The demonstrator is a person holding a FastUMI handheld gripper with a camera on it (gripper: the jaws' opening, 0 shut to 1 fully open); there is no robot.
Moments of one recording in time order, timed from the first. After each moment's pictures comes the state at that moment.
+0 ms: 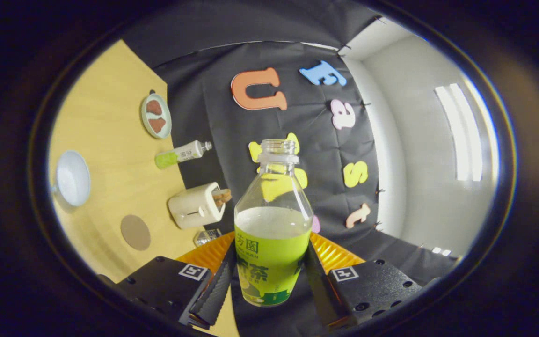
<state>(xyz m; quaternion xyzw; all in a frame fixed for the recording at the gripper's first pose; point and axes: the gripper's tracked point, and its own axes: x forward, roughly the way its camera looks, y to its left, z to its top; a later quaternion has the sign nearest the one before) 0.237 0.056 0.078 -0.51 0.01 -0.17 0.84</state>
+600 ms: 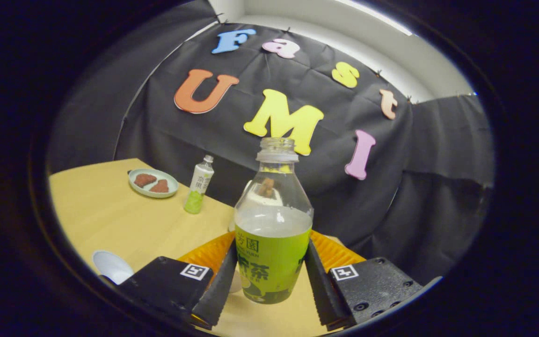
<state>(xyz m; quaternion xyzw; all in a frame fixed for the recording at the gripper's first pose) 0.317 0.058 -0.020 -0.12 0.10 -0.05 0.99</state>
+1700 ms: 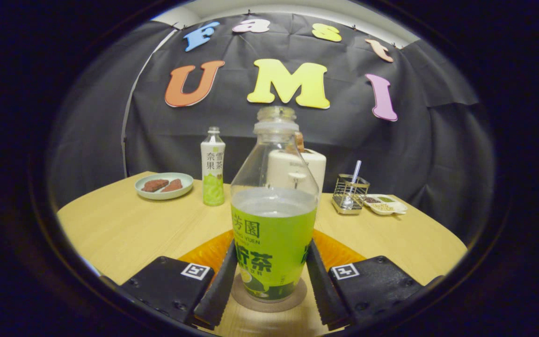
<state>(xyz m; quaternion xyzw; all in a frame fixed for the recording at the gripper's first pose) 0.408 0.080 -0.121 -0.03 0.13 0.01 0.99</state>
